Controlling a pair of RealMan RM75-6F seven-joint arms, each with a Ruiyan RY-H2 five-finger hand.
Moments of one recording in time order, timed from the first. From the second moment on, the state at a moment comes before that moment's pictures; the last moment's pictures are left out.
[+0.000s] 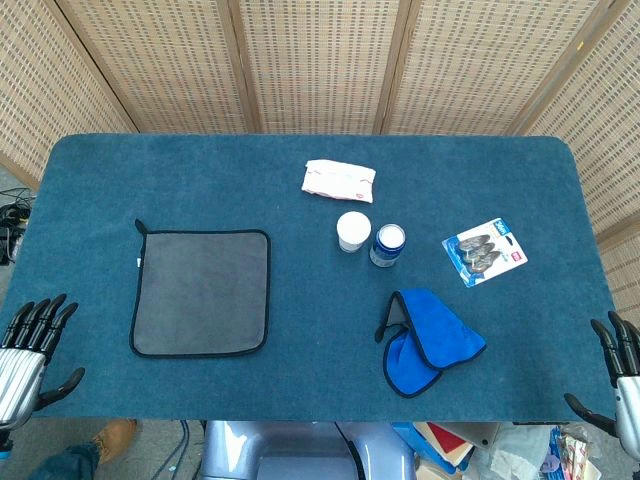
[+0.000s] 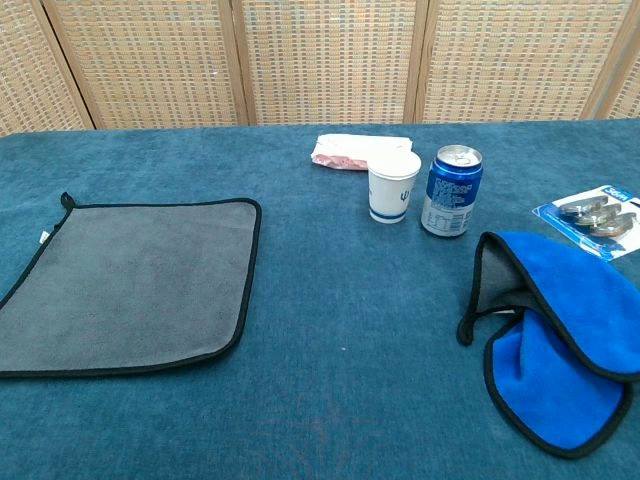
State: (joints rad) left arm -0.01 -1.08 0.05 -1.70 1.71 1.59 0.12; right arm -0.11 -1.03 0.02 -1.71 -1.65 1.70 -0.04
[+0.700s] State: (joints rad) left arm -0.16 -1.11 0.00 -1.66 1.72 1.42 0.13; right arm -0.10 -1.03 0.04 -1.71 -1.59 1.68 -0.04
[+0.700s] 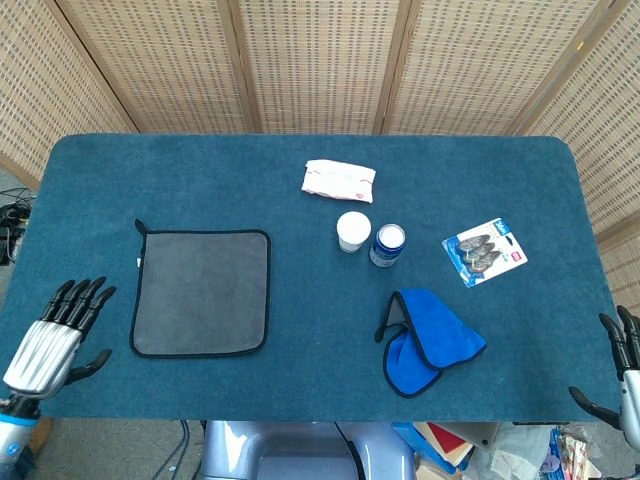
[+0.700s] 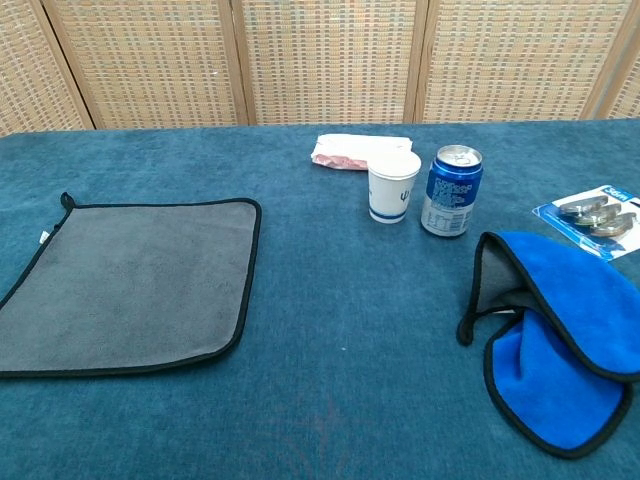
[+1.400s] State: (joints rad) left arm -0.77 -1.40 -0.15 -1.31 1.72 0.74 0.24; right arm -0.04 -1.06 0.11 -1.67 -1.37 1.52 -0.08
